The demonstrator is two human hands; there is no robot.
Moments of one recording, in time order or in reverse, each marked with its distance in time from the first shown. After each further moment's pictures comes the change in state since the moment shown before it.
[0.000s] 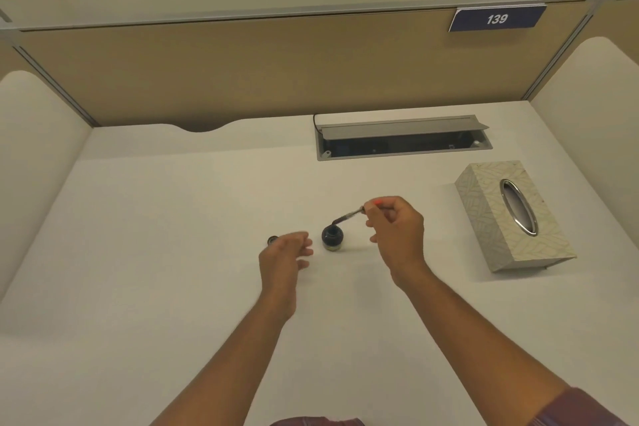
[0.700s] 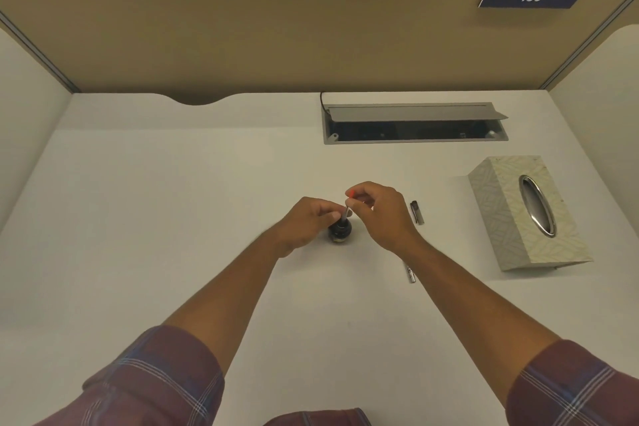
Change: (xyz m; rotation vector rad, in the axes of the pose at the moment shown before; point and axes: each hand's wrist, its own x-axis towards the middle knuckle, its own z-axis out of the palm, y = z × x) left_hand 0.090 0.022 0.017 0.610 -0.658 0.091; right_hand 0.051 0.018 0.035 -0.562 -0.349 -0.266
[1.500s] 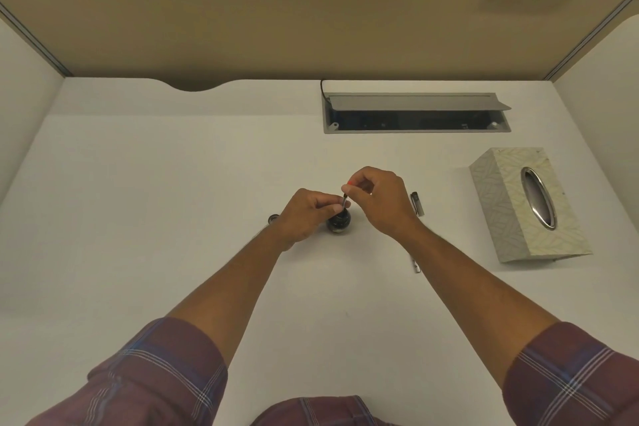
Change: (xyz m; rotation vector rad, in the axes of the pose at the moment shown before) left_hand 0.004 -0.014 0.005 -0.032 0.065 0.082; right_hand 0.009 -0.004 0.000 -0.019 0.015 -0.014
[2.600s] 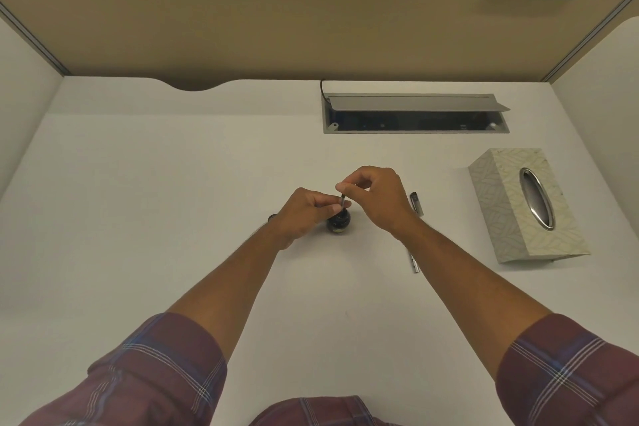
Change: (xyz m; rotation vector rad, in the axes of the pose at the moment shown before) left_hand 0.001 -0.001 -0.005 -0.077 -0.043 -0.058; right_hand 0.007 0.000 0.002 0.095 -0.035 0.009
